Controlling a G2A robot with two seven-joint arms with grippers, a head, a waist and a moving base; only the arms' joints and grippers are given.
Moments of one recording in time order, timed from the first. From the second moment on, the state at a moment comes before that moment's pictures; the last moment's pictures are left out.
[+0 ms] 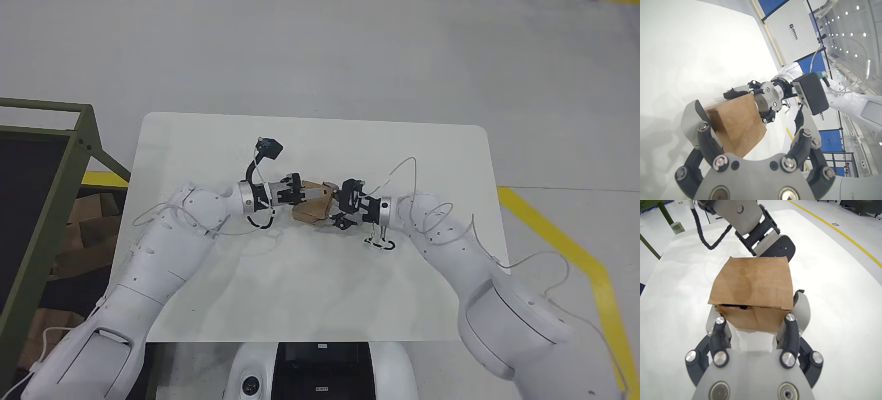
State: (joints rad) left arm 0.96 -1.09 -1.02 -1.25 0.13 -0.49 -0.75; right arm -0.55 -1.59 0.52 -0.22 -1.66 -0.84 -0.90
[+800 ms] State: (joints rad) left arm 1.07 -1.04 -1.22 -1.34 0.13 -0.49 -0.73; right arm -0.55 -1.57 0.51 -0.23 -1.67 -0.81 -0.98
